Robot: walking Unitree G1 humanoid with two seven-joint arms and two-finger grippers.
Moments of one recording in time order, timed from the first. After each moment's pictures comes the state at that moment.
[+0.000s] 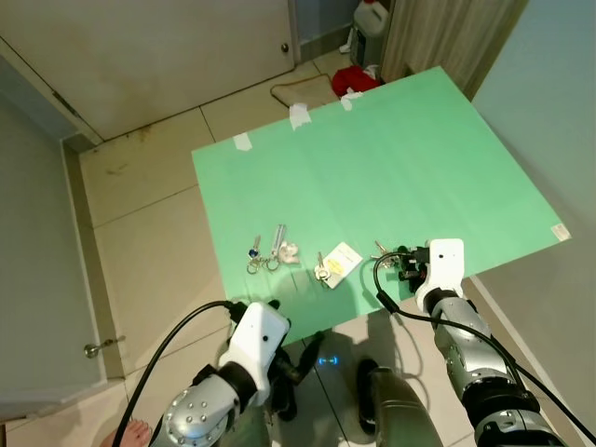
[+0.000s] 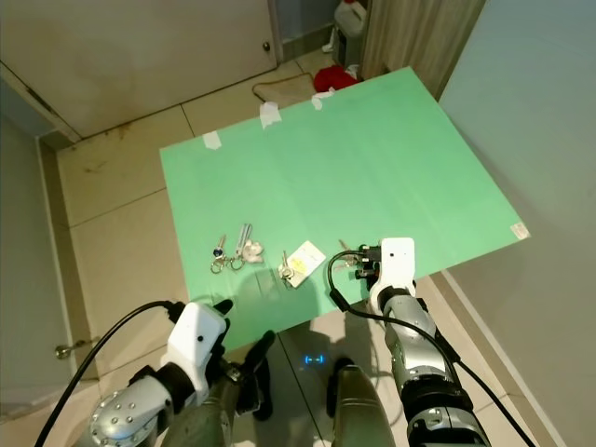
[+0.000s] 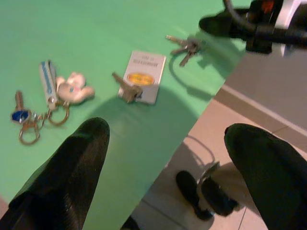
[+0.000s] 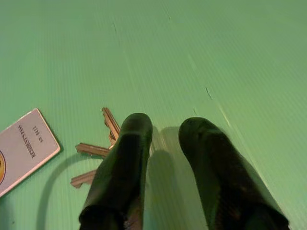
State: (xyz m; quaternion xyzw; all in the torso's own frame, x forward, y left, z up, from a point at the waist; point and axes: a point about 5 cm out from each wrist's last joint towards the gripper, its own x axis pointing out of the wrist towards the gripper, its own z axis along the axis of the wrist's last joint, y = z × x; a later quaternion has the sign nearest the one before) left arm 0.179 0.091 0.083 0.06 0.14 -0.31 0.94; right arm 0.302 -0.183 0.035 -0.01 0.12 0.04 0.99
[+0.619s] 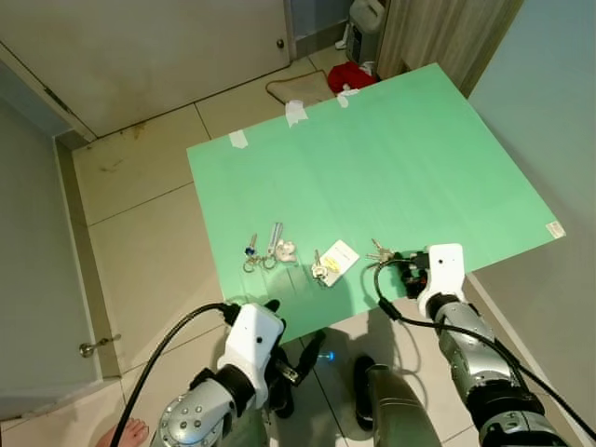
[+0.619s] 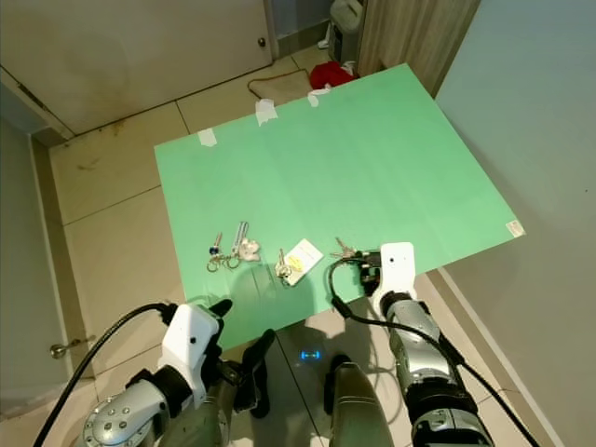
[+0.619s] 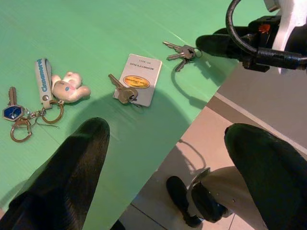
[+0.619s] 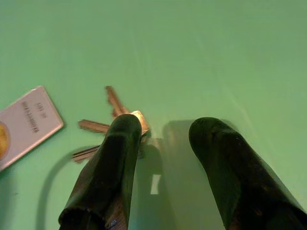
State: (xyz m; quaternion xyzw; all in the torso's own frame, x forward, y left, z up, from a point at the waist) left arm 0.173 0.093 0.084 0.03 0.14 -0.31 0.94; right arm 0.297 -0.185 0.030 -0.01 0.13 0.07 0.99
